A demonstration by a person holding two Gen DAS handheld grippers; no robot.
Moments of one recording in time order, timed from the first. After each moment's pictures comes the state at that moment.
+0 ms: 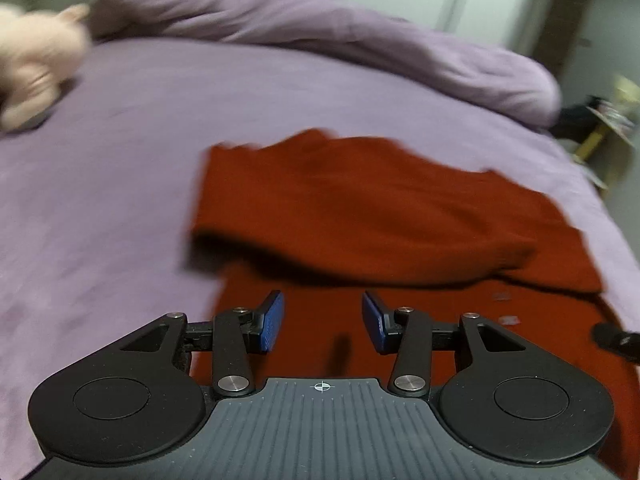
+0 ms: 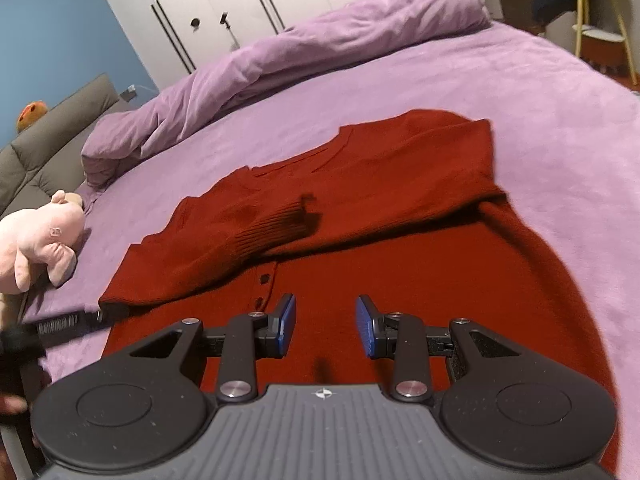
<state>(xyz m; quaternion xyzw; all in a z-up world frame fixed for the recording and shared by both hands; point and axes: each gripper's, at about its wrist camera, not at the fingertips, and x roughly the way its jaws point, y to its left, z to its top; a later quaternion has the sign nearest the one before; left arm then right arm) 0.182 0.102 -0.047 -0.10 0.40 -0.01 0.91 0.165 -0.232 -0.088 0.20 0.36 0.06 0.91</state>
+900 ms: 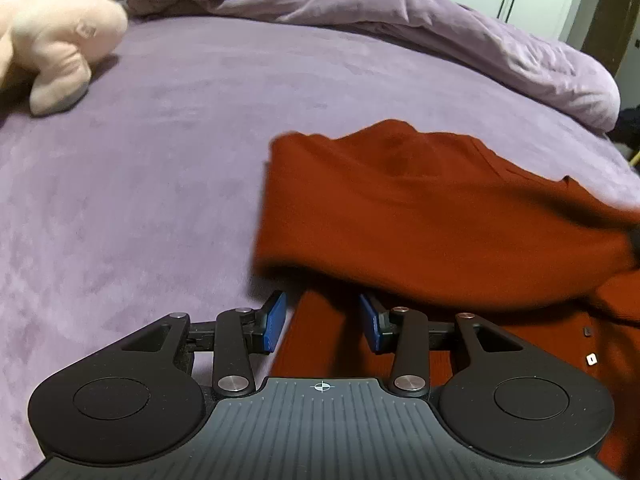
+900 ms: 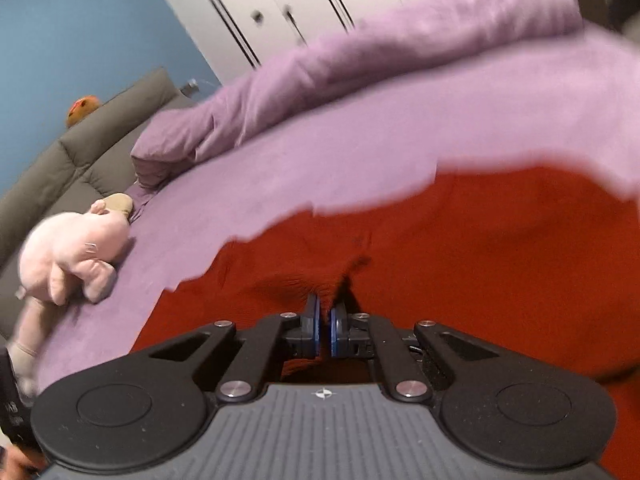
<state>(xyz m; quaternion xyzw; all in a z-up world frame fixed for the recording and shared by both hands) 0.233 0.127 -0.068 -0.09 0.43 0.05 0.90 0.275 -0.220 -0.073 0.15 0.30 0.13 0.93</state>
